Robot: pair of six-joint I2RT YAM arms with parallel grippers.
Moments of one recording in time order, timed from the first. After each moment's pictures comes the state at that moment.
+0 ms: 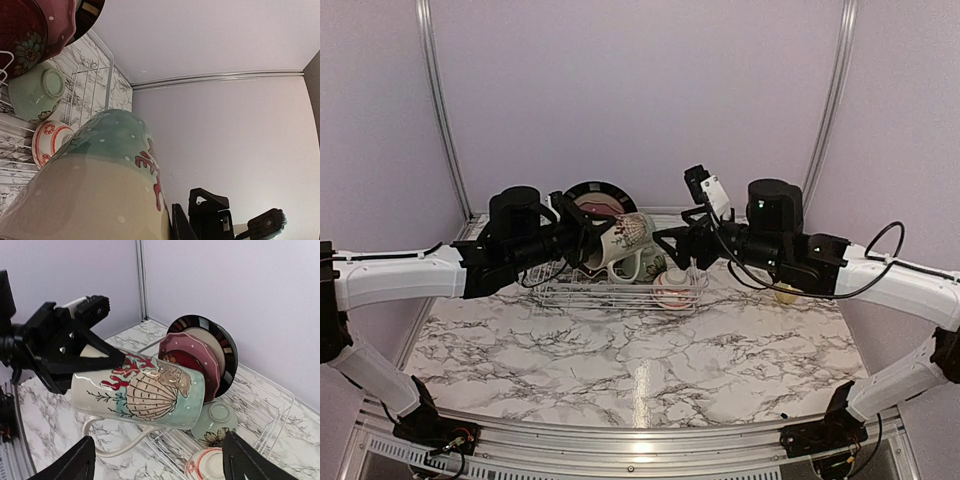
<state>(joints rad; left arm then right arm) -0.83 1.46 1.01 0.32 0.04 -1.40 0.85 1.27 1.06 0.01 -0.04 0.09</state>
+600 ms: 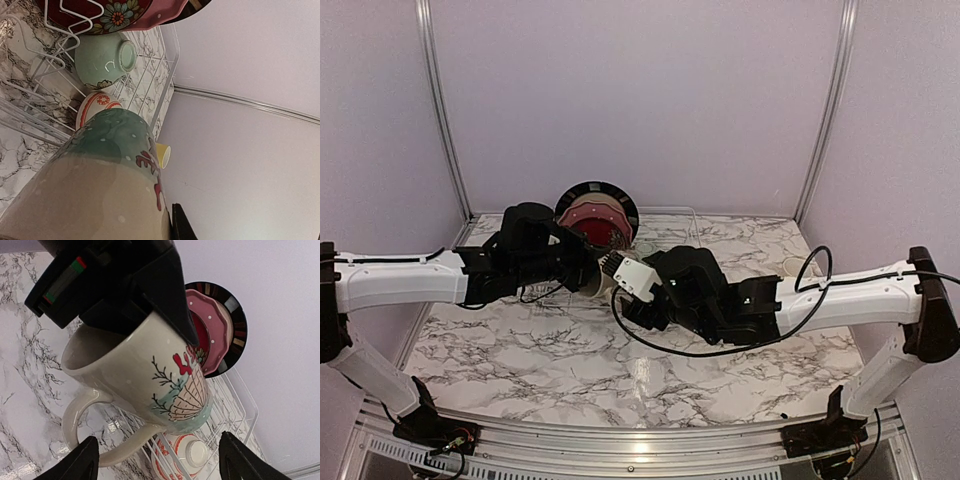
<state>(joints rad) -0.86 1.46 0.99 0.12 -0.04 -1.68 1.20 1.55 1.08 0.00 0.53 -0.40</state>
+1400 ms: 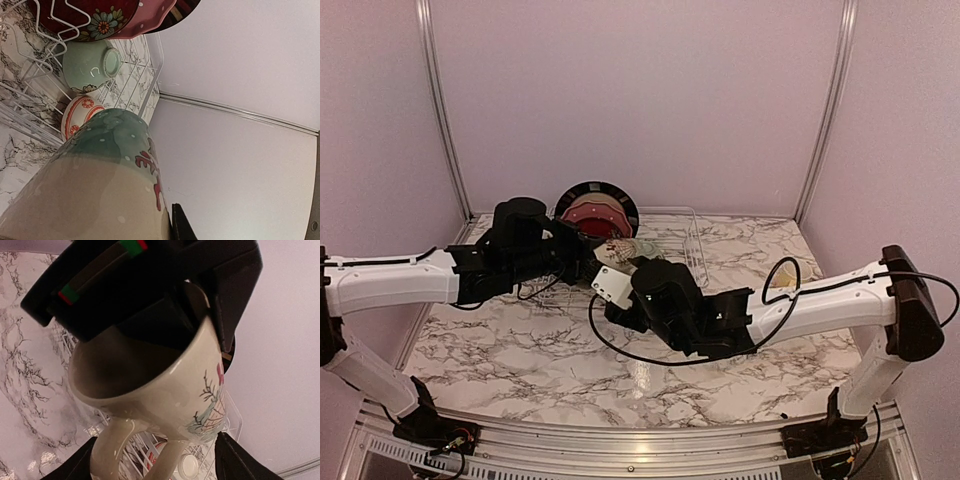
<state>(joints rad) -0.87 1.42 0.99 0.13 -0.09 -1.73 1.25 1.65 1.10 0.13 0.64 -0.46</state>
